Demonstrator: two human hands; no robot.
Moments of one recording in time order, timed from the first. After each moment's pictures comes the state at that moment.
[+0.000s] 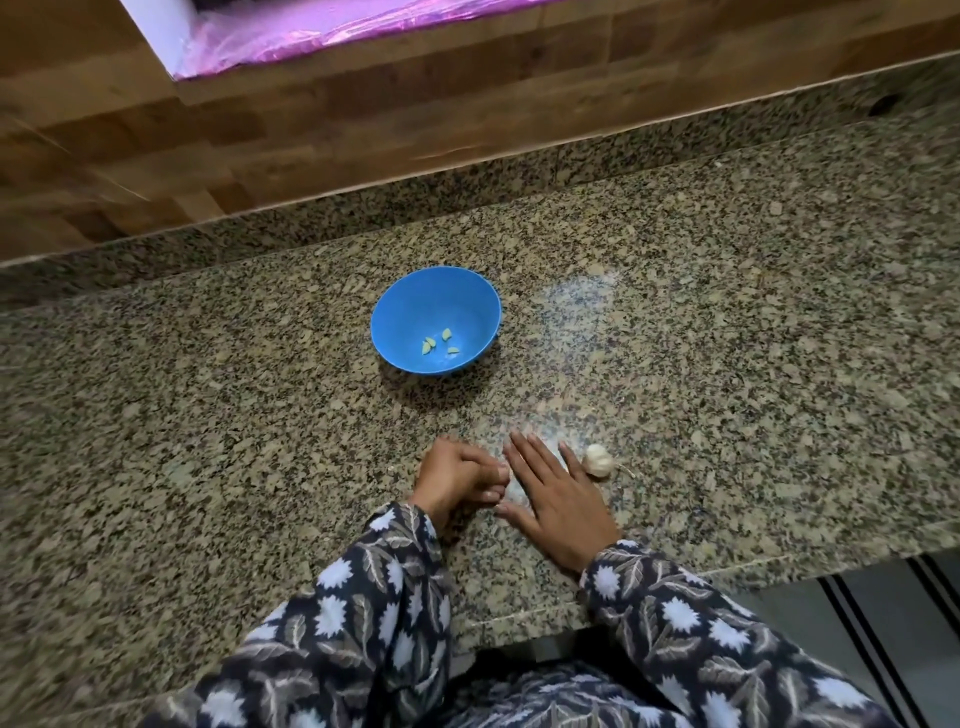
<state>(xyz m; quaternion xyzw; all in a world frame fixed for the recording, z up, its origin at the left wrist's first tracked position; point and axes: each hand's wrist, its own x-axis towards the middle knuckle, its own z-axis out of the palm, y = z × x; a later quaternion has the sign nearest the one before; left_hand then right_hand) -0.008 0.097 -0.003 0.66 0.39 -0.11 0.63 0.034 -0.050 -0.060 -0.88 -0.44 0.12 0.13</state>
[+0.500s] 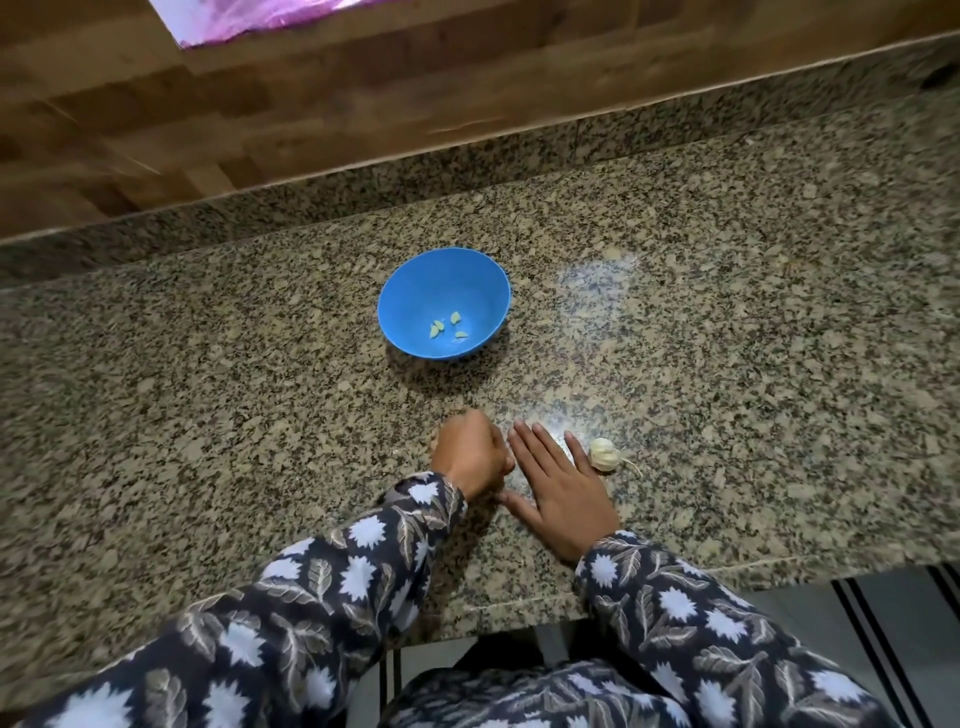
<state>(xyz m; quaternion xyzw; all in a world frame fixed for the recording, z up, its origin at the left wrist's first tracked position) 0.013 0.083 0.002 0.87 0.34 -0.15 0.32 0.034 -0.051 -0.067 -0.88 -0.44 0.12 0.13</state>
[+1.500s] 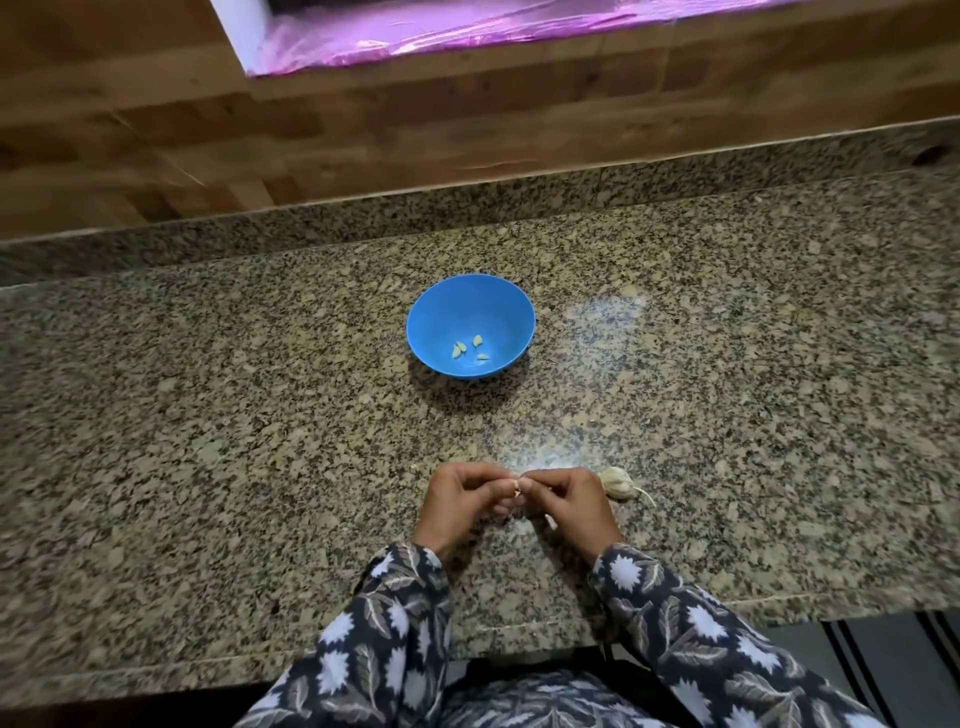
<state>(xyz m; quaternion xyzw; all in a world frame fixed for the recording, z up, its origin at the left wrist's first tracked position) -0.045 0.099 -0.012 0.67 0.27 0.03 0.69 0.041 -0.034 -0.042 -0.77 -0.22 0.28 0.53</state>
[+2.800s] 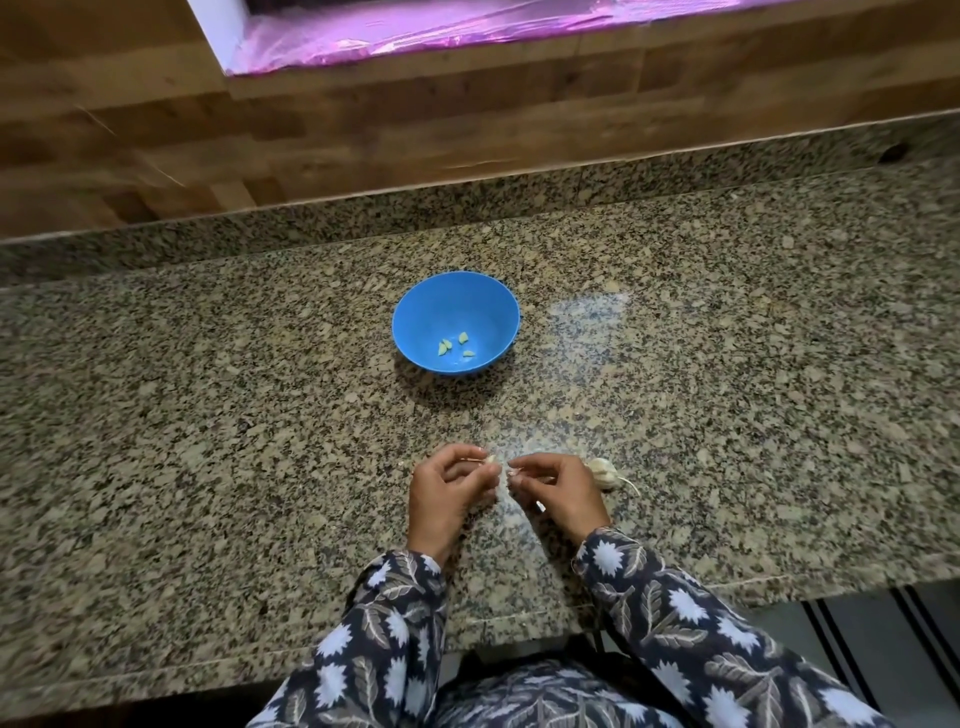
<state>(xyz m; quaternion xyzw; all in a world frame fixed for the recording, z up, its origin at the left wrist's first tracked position) -0.046 0.087 -0.009 0.61 0.33 0.13 0.70 0.044 -0.032 -0.039 -0.77 -0.14 0.31 0.54</state>
